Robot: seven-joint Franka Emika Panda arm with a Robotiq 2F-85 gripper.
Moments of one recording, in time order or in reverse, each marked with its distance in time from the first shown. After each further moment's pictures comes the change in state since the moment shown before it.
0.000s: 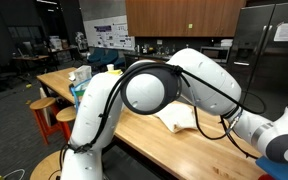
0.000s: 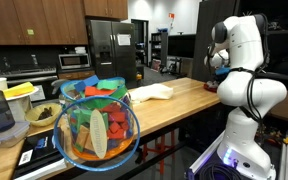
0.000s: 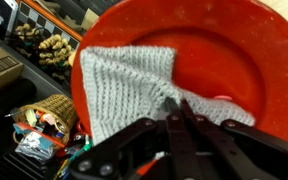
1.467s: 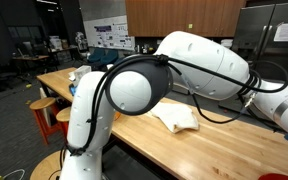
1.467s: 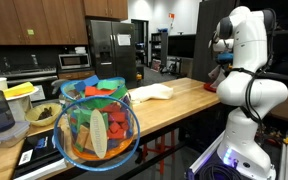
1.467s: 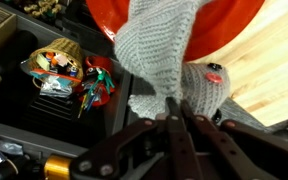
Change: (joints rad) arm -0.072 -0.086 0.033 0.162 0.179 0.015 0.003
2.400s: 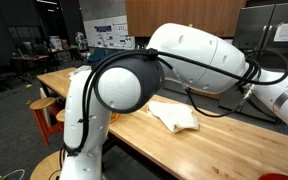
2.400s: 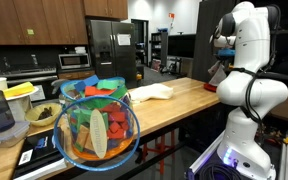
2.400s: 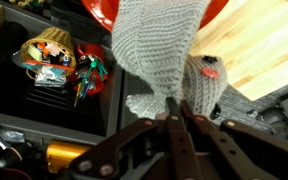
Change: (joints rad) arm -0.008 -0.058 0.017 -0.018 0.053 0.014 -0.004
